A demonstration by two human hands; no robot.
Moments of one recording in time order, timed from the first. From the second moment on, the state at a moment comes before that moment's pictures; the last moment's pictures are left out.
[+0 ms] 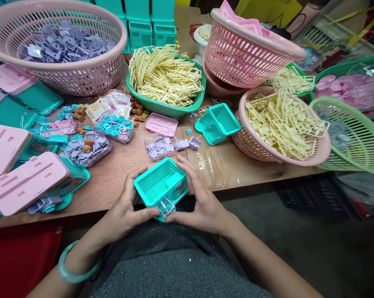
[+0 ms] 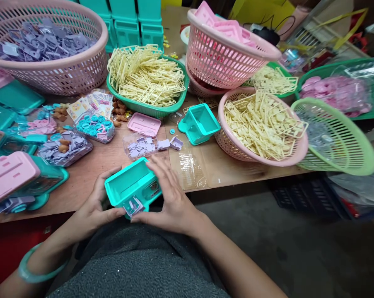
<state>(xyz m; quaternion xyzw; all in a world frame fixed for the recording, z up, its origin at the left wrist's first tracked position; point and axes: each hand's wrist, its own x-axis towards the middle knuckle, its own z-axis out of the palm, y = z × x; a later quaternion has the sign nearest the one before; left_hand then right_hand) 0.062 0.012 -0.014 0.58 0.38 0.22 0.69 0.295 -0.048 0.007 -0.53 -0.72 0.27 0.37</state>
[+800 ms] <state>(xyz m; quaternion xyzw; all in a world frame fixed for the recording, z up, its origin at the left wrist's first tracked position) 0.060 0.007 -0.060 0.81 0.29 0.29 0.42 0.295 -0.055 -0.036 -0.47 -0.74 0.23 0.41</state>
